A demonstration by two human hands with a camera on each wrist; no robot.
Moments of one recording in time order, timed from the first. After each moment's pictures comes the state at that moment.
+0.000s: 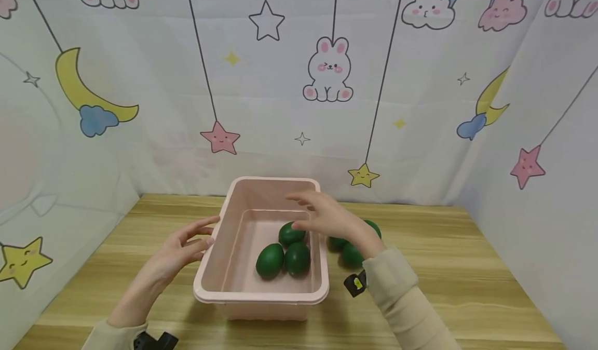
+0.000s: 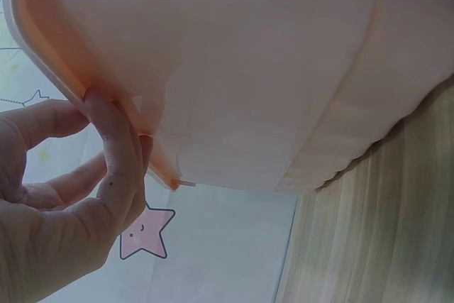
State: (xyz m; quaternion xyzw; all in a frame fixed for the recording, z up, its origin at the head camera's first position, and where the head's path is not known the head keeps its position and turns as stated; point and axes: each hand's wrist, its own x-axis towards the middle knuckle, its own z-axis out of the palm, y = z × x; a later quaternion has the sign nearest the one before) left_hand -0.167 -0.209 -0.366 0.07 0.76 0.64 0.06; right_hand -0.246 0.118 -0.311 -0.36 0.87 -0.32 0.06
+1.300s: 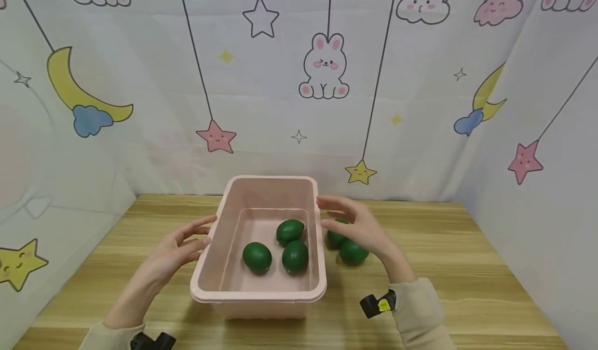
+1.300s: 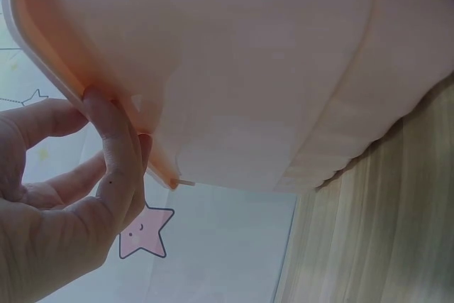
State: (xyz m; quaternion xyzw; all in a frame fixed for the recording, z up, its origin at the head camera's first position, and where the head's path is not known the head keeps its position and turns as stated) left_hand -0.168 -0.208 -0.366 0.06 0.77 0.63 0.07; right_hand -0.225 0.179 -0.338 -0.29 0.80 -0.51 0.03
